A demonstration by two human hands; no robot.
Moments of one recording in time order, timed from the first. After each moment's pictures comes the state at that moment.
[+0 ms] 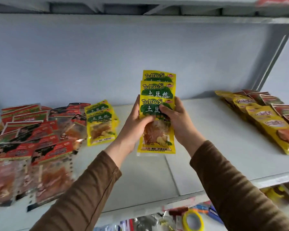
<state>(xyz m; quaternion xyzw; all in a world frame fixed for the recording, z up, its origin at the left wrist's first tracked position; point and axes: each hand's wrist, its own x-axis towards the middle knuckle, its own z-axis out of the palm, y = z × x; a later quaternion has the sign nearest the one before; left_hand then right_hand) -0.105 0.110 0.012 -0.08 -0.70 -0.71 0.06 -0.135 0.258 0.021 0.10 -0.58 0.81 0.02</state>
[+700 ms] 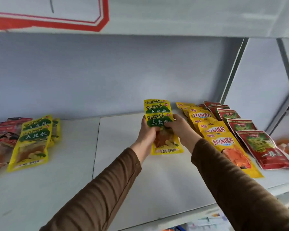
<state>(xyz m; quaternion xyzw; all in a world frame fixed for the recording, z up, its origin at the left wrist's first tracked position) -0.239 0.368 -0.017 0.05 -0.60 -0.80 0.00 -0.260 0.489 0.005 -0.06 -0.75 0.66 0.00</state>
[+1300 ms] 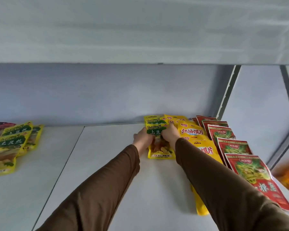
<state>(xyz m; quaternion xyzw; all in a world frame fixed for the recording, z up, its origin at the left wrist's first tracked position) -0.337 0.437 -0.031 0.10 -0.88 -0.47 0.00 -0.369 0.558 -0.013 -0.06 -0.88 0.47 -0.03</state>
